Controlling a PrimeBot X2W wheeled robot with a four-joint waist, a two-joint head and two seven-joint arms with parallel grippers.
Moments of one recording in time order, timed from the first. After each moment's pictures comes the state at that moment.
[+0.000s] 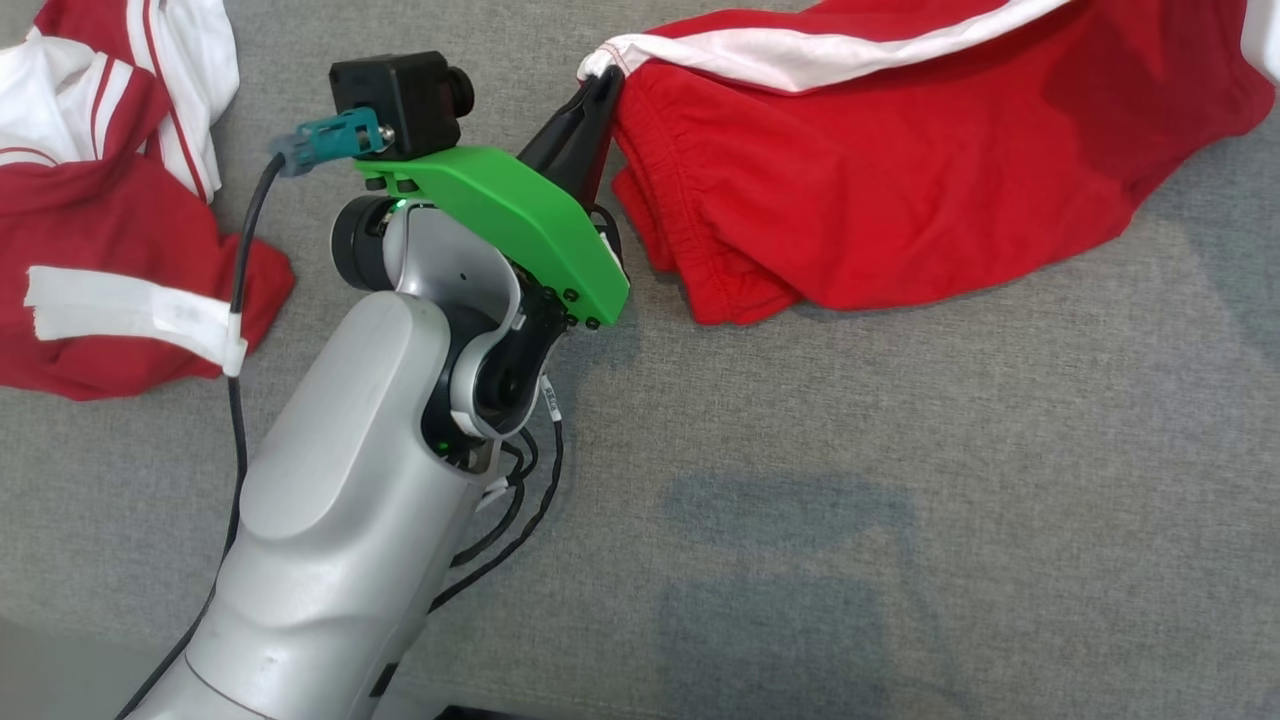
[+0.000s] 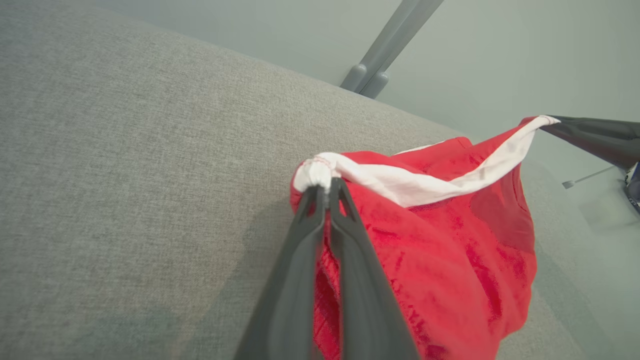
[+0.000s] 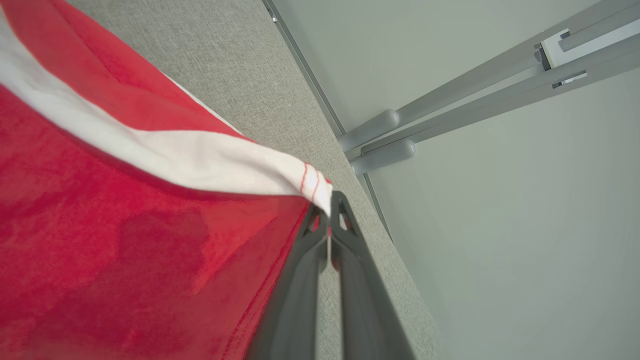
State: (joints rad) left arm -0.77 0.08 -0.52 0.17 -0.83 0.15 0.23; right arm -1.54 -0.98 1.28 0.21 0.60 0.13 0.41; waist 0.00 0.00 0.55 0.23
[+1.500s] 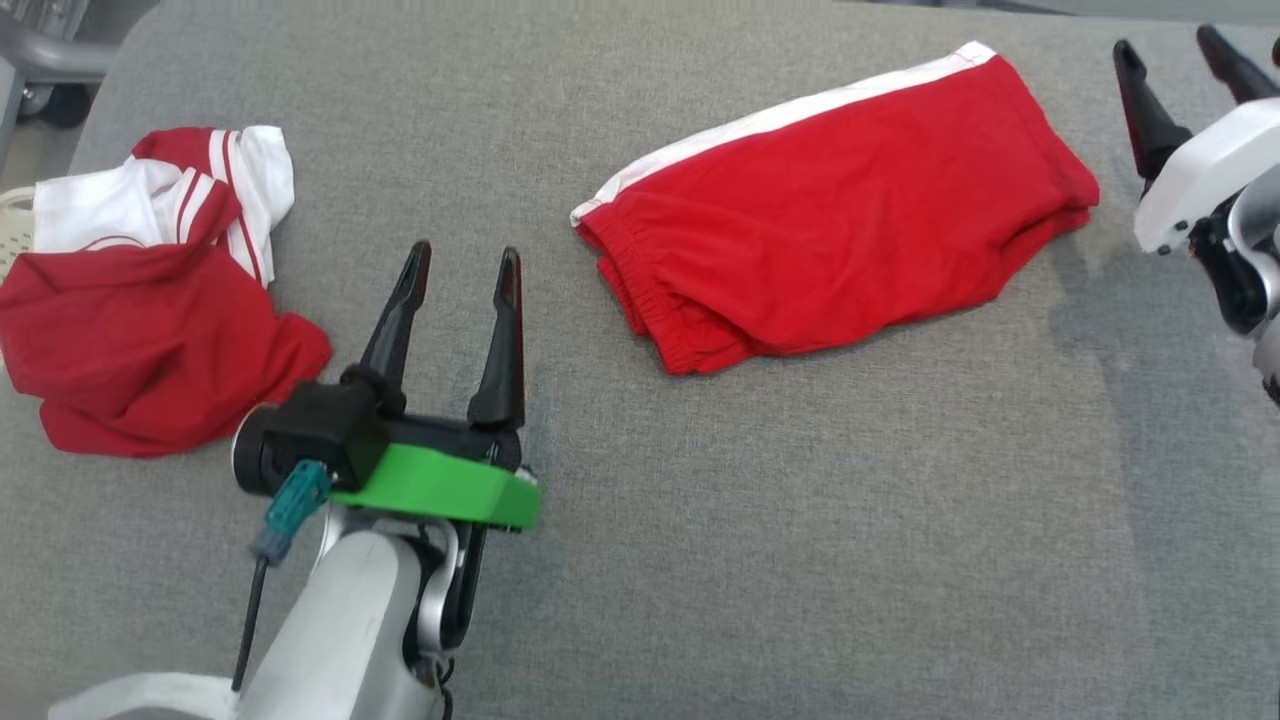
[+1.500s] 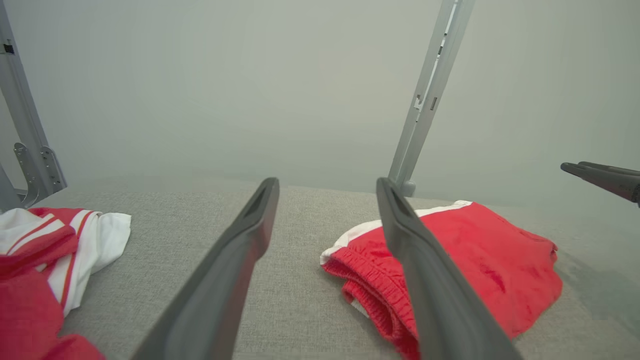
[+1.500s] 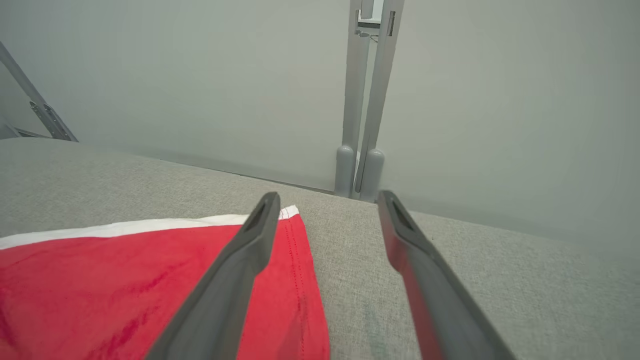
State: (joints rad) left arm -0.39 0.11 -0.41 0.14 -0.43 0.10 -0.26; right arm -1.09 -0.53 0.75 0.98 0.83 0.13 -0.24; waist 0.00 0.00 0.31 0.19
